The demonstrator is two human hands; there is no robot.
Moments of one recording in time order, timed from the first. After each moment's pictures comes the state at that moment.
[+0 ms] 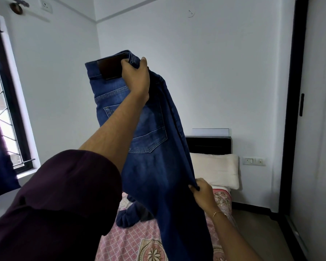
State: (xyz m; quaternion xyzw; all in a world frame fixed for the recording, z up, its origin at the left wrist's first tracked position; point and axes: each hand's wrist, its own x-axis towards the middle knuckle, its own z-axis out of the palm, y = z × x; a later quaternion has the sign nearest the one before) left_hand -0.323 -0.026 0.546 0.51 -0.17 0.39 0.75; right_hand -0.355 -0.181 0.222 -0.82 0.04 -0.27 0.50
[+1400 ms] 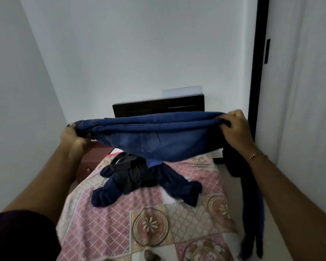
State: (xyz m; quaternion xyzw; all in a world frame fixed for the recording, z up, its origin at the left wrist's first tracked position) left_hand -0.128 0.112 0.222 0.50 -0.08 0.01 0.86; right_hand -0.313 -0.235 0.165 -0.81 0.13 -0.52 0.25
